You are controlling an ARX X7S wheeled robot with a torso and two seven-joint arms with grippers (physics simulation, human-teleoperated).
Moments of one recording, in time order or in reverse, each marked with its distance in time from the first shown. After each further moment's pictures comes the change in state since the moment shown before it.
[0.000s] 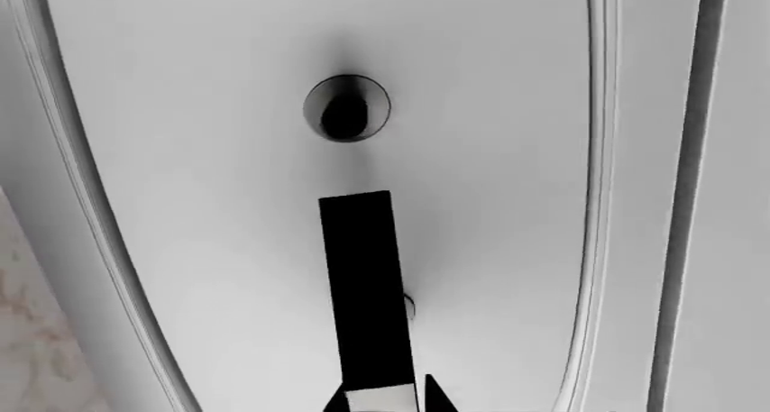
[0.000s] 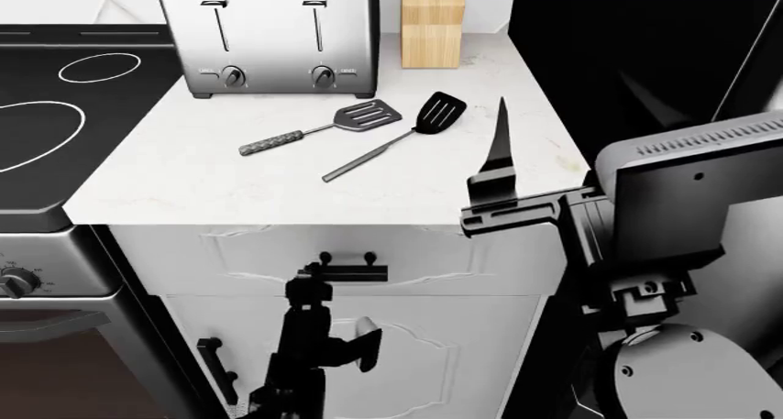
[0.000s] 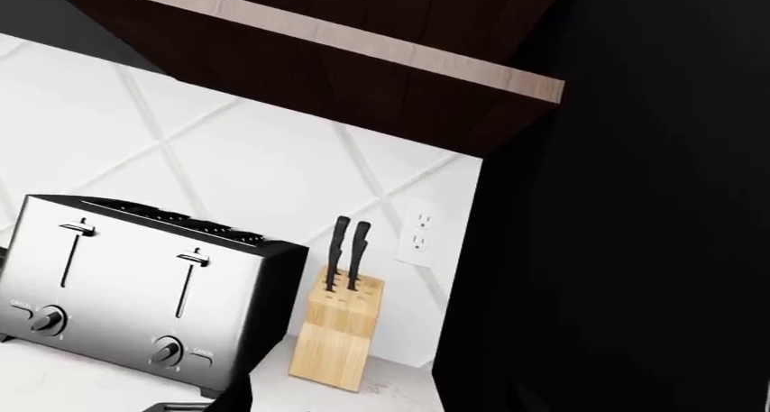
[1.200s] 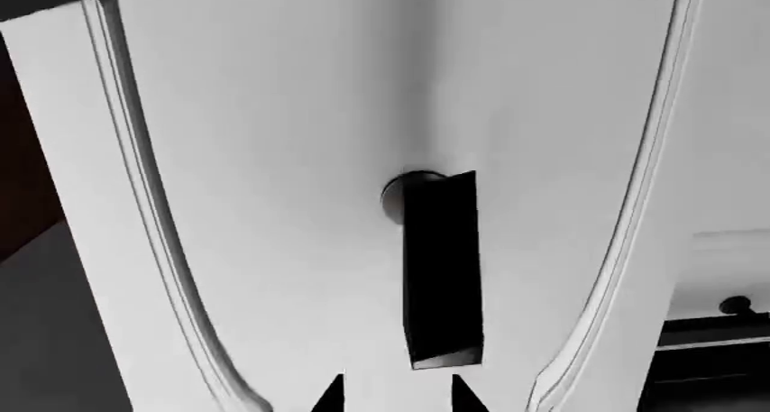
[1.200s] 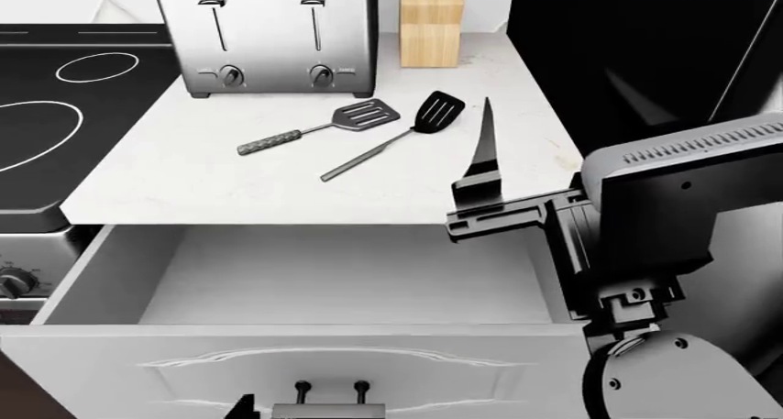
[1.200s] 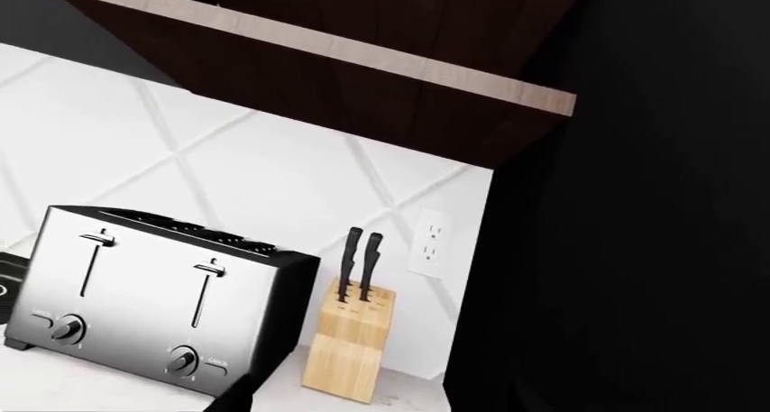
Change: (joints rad) left arm 0.517 -0.597 -0.094 1.597 0.131 -0.940 -0.234; right arm 0.012 0.006 -0.043 -0.011 0.036 -0.015 0.053
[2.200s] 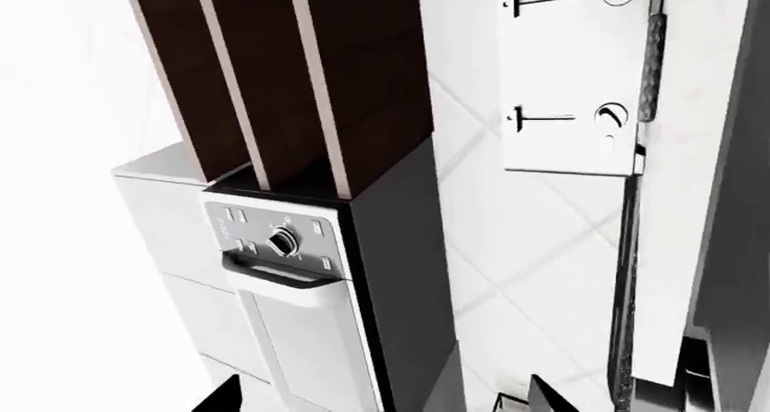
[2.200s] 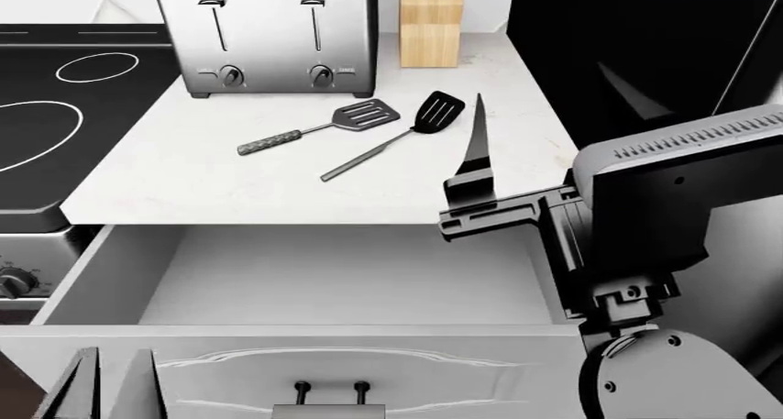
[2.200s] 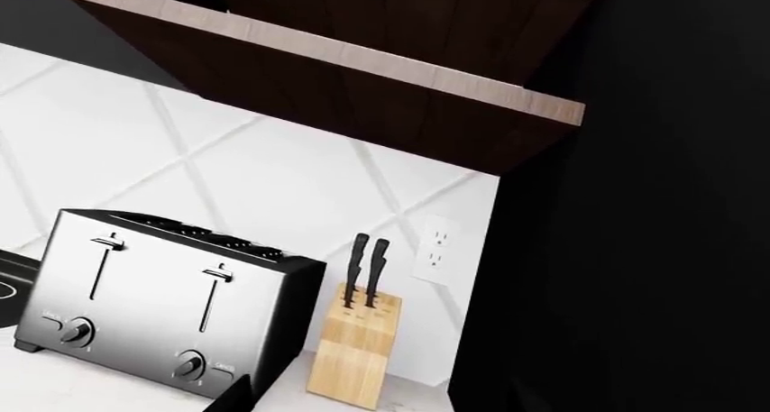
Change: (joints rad) left arm 0.355 -0.118 -0.194 0.159 1.421 -0.047 0.567; right arm 0.041 0.010 -0.019 -0.008 0.057 0.028 0.047
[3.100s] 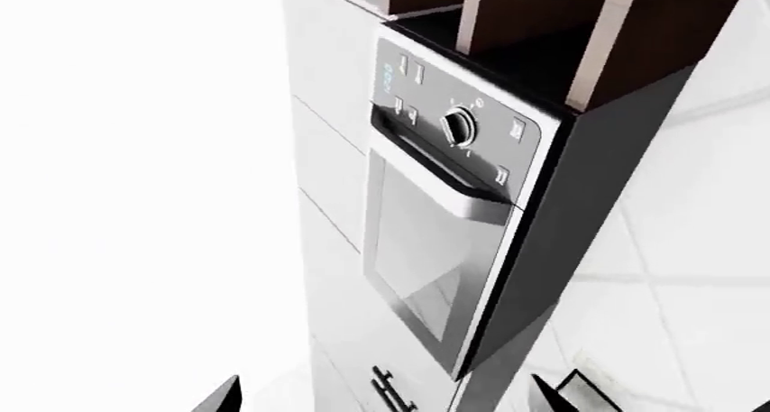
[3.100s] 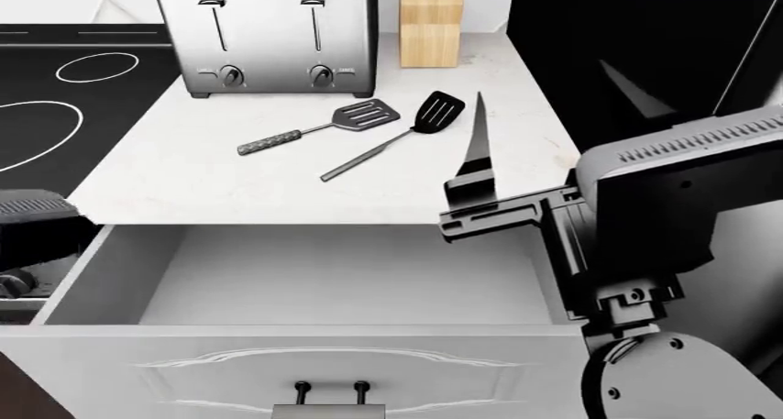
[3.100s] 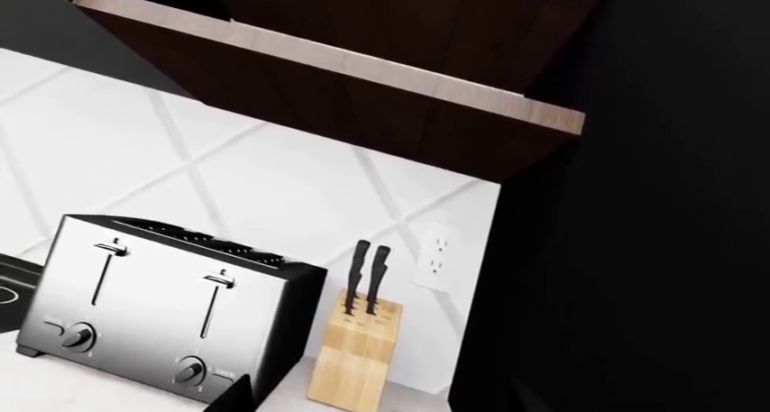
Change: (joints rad) left arm -0.592 -0.103 -0.591 0.339 -0.114 0.123 0.623; right arm 0.006 0.033 -0.007 0.000 0.048 -0.027 0.038
